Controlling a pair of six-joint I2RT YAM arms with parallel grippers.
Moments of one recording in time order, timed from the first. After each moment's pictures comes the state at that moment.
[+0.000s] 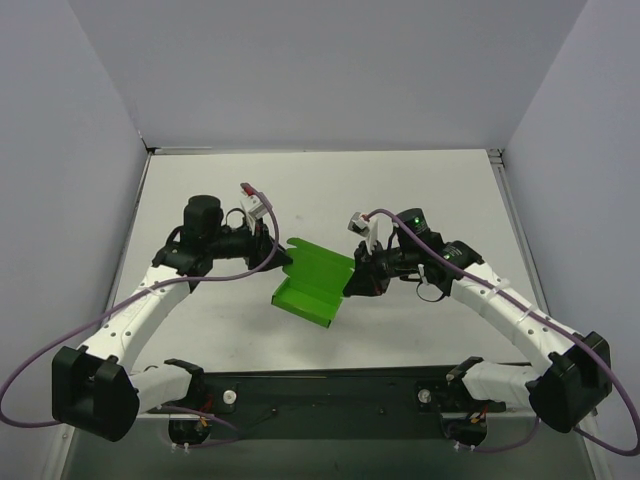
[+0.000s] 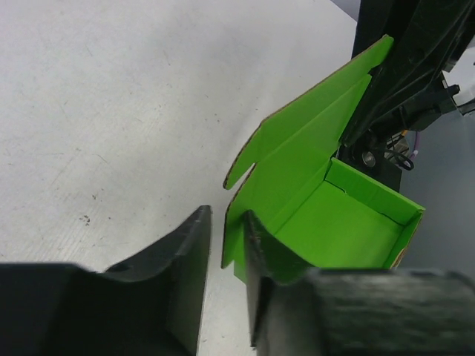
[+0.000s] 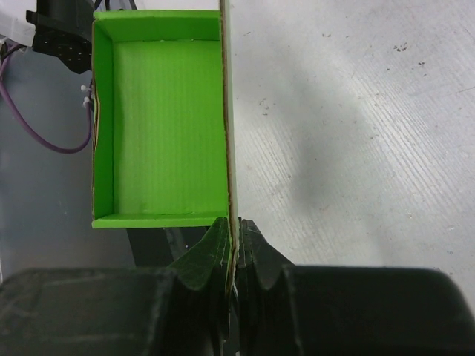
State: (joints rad) left arm -0.33 1.17 0.89 -0.23 0.90 -0.04; right arm 0.59 1.19 0.94 -0.51 -0.72 -0.03
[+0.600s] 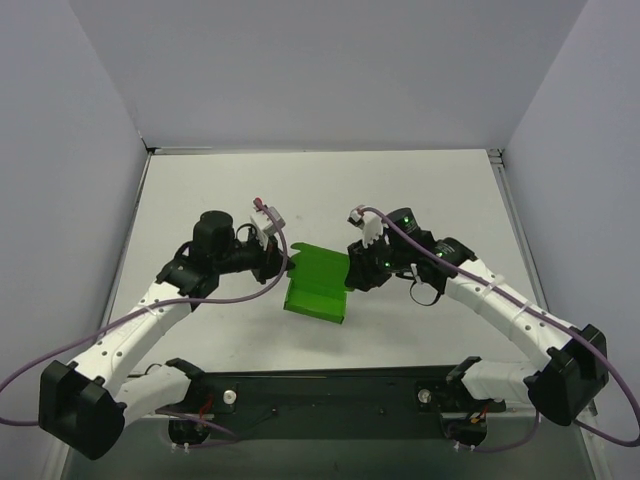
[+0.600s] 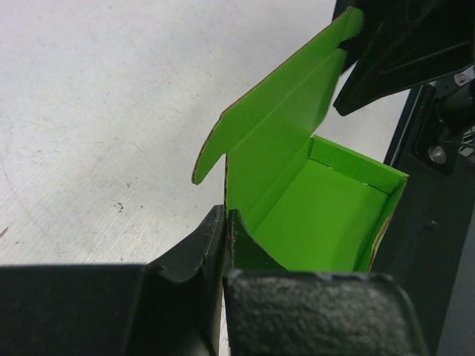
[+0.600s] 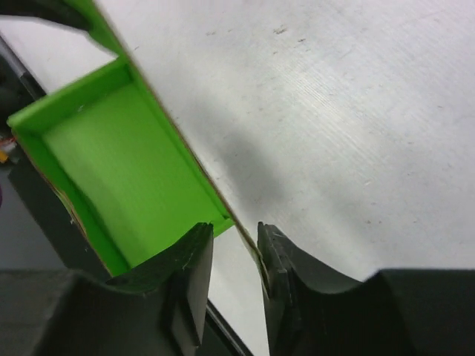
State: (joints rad) left arm -0.45 1.09 0.83 -0.21 0.66 0.01; right arm 0.65 1.22 0.99 -0.56 -0.37 0.07
